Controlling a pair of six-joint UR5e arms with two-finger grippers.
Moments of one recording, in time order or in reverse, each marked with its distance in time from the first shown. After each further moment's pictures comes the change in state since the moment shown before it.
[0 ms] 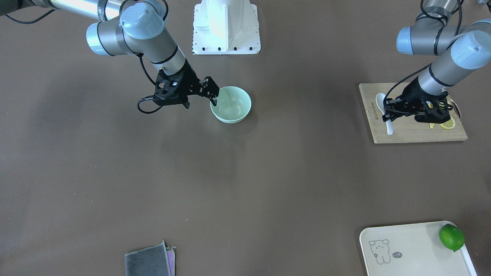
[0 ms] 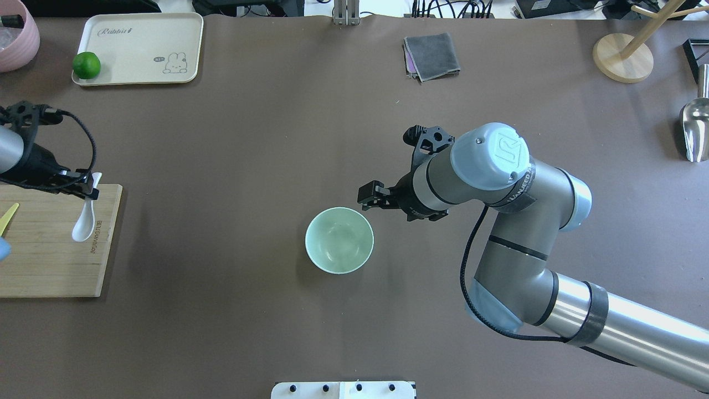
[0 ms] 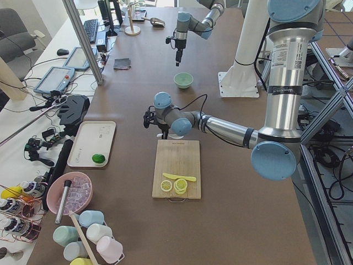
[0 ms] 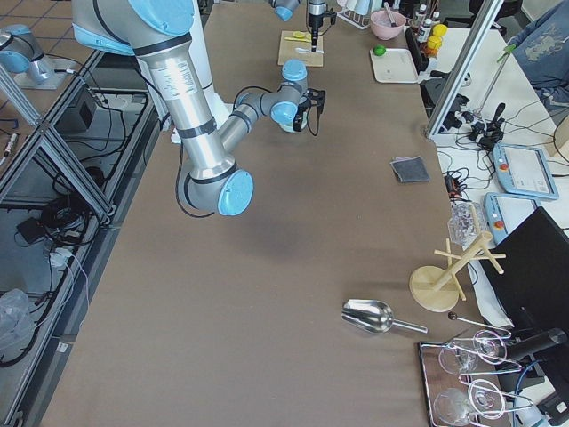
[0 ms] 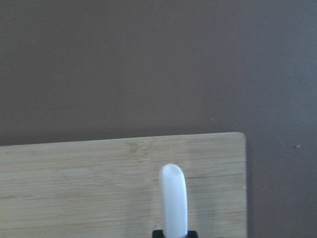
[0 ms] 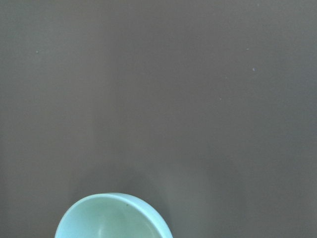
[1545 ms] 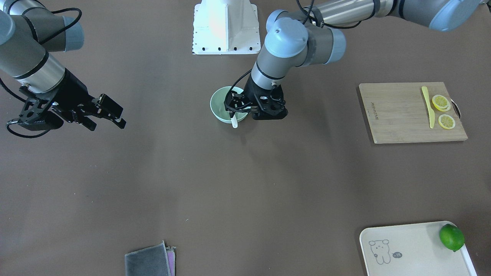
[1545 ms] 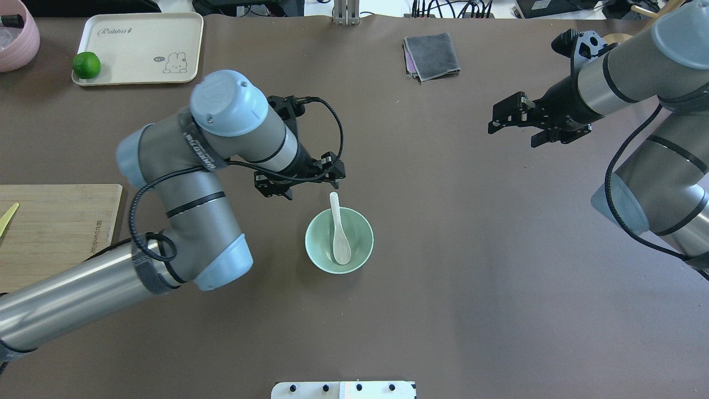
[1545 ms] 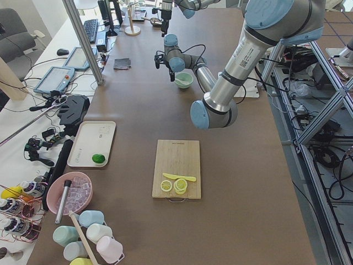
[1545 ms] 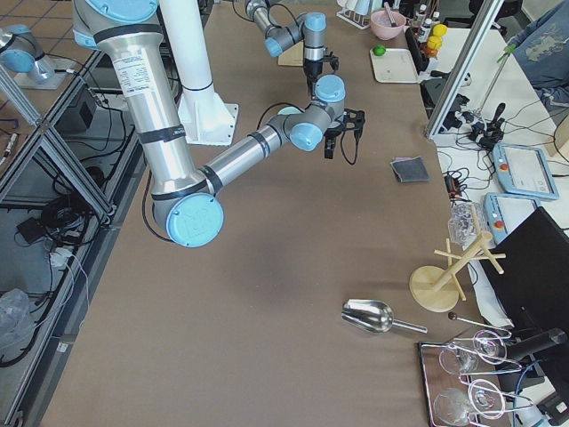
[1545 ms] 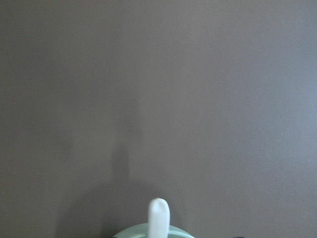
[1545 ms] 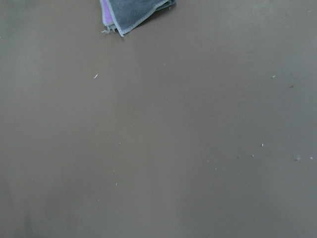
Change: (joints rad) left arm 0.309 -0.532 0.106 0.183 0.202 -0.419; right arm 0.389 -0.200 0.066 -0.002 0.274 -0.262
